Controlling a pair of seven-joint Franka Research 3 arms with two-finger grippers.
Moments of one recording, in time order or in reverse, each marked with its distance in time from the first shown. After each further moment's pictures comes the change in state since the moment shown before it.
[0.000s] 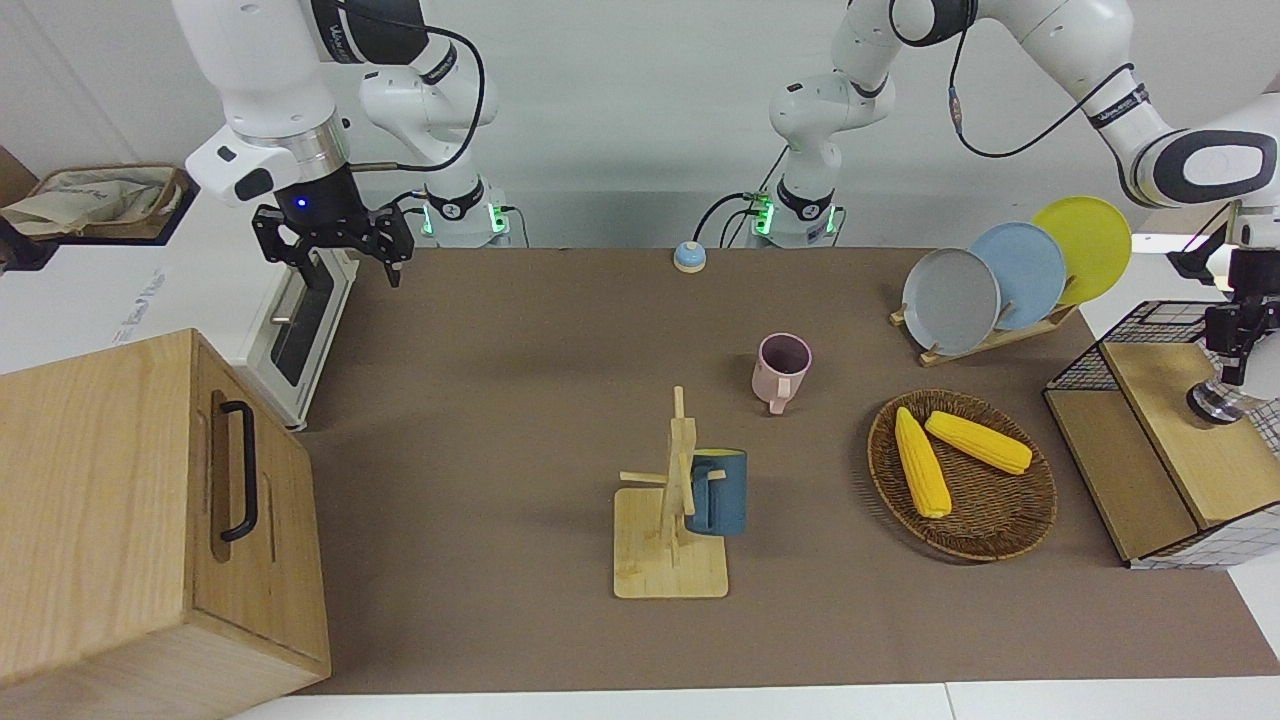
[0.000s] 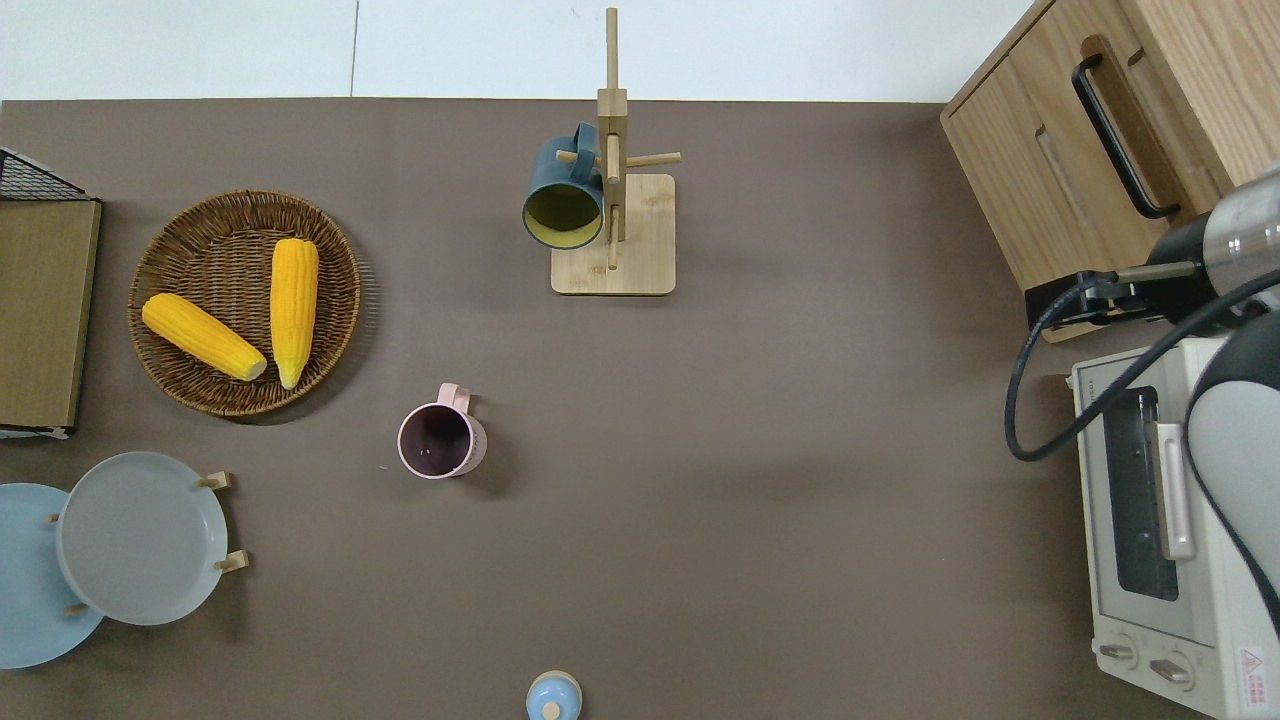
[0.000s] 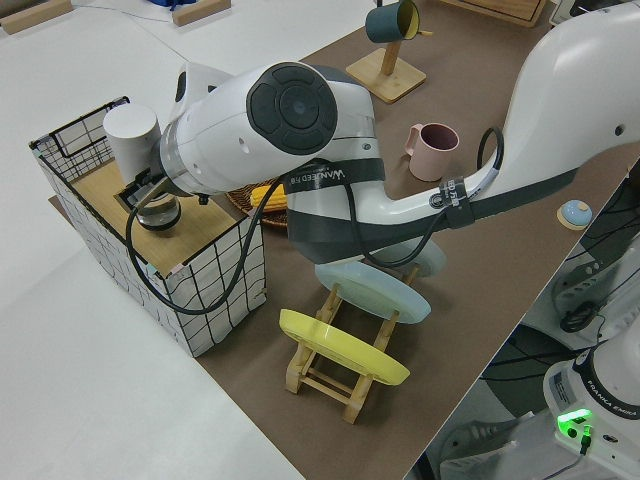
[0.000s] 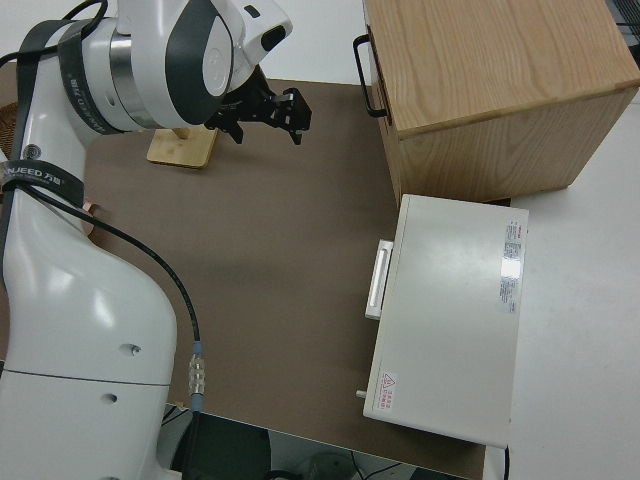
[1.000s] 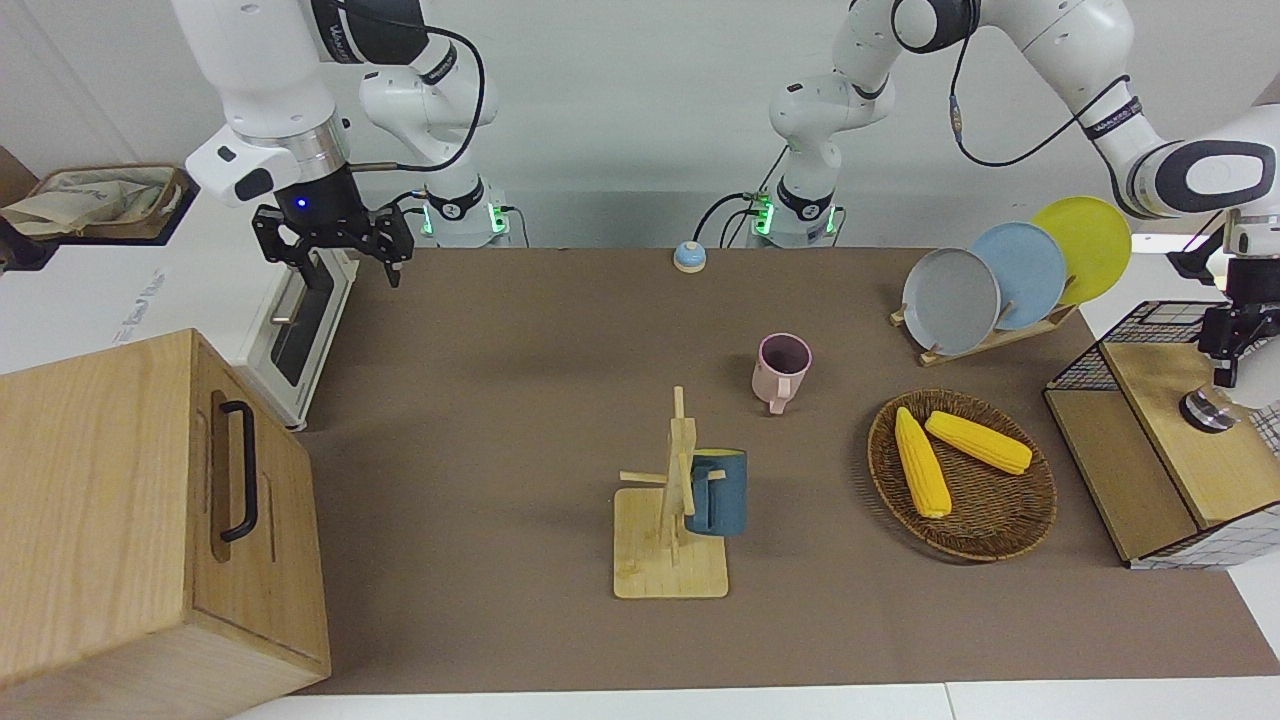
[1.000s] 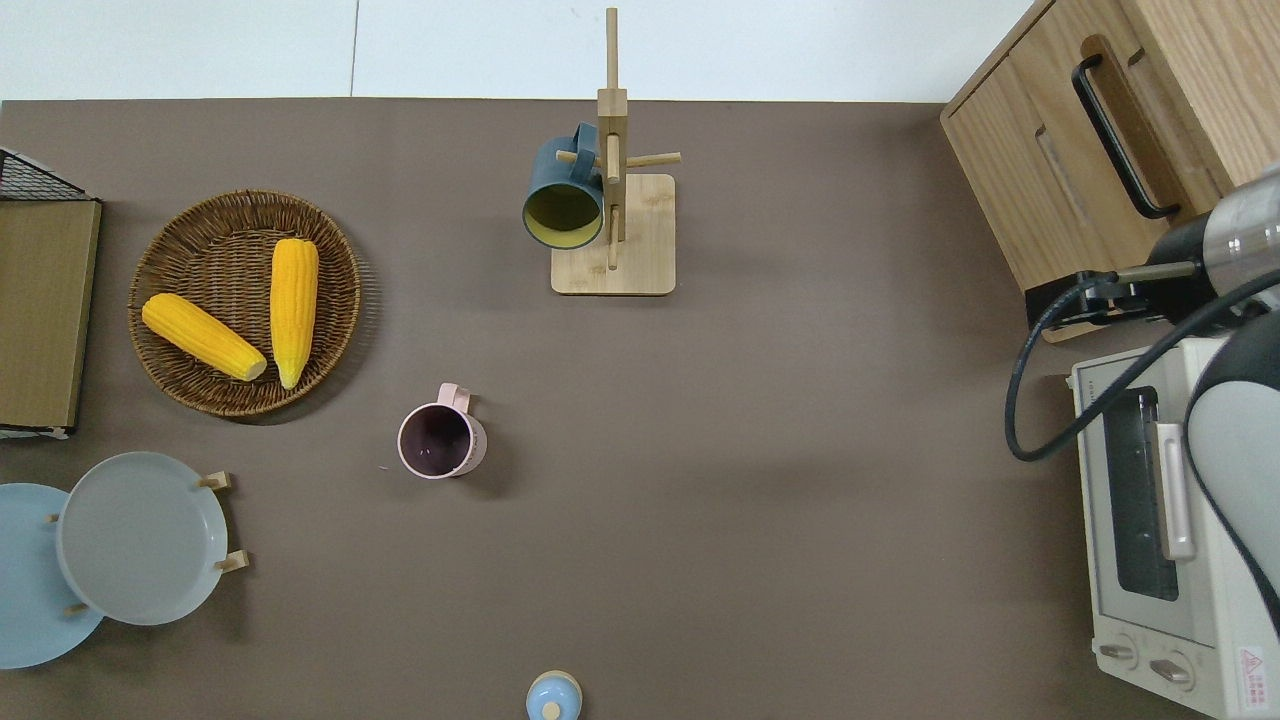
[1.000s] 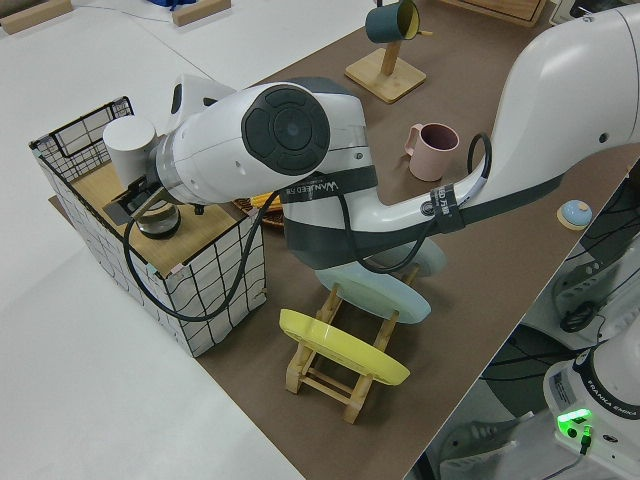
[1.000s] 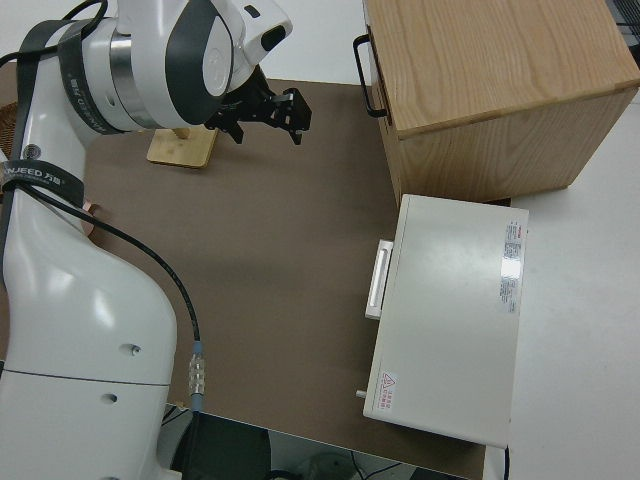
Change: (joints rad) left arm 0.004 0.025 0.001 0.010 -0.070 0.013 0.044; right arm 0.000 0.000 0.000 0.000 0.000 0.000 0.000
